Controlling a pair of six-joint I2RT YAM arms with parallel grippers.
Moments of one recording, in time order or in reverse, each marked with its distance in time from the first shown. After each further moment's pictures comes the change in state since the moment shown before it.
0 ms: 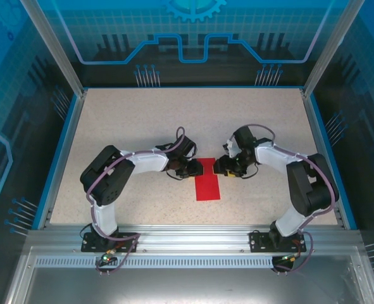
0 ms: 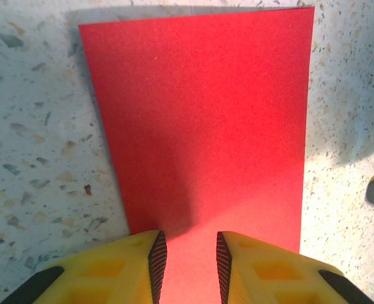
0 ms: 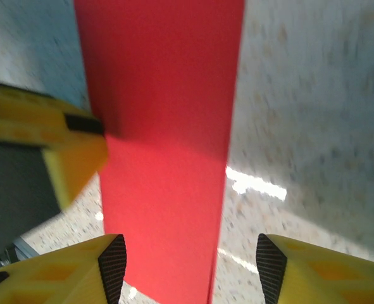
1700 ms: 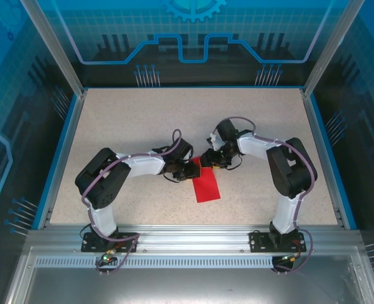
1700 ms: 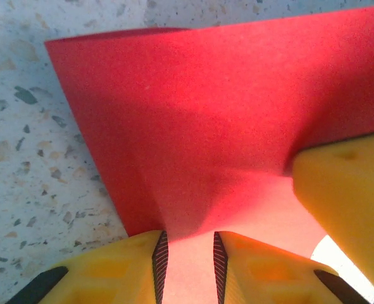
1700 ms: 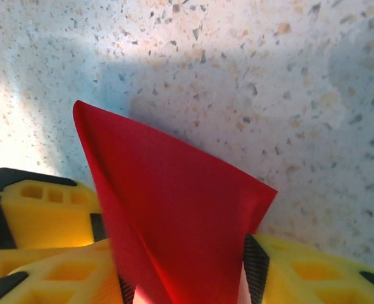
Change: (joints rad) left arm 0.000 -0.053 -0.071 0.023 -0.015 -0.026; right arm 0.097 0.217 0.185 0.051 -0.011 -0.017
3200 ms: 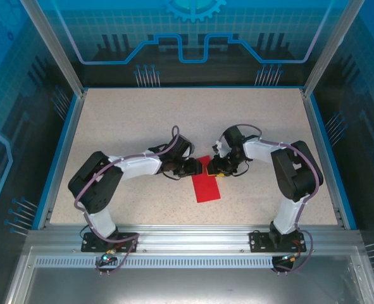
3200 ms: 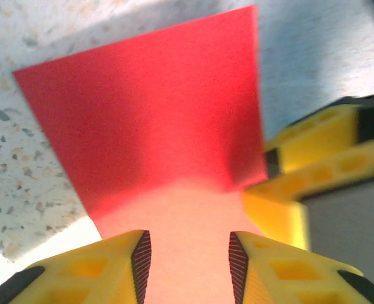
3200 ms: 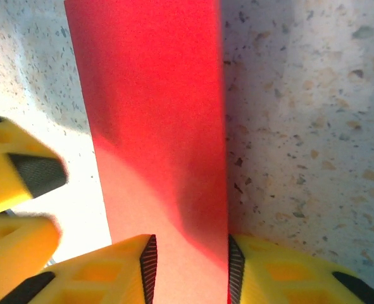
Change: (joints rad) left arm 0.000 -0.092 -0.001 0.008 0.011 0.031; right arm -0.047 -0.047 -0.121 -0.018 -0.086 -0.016
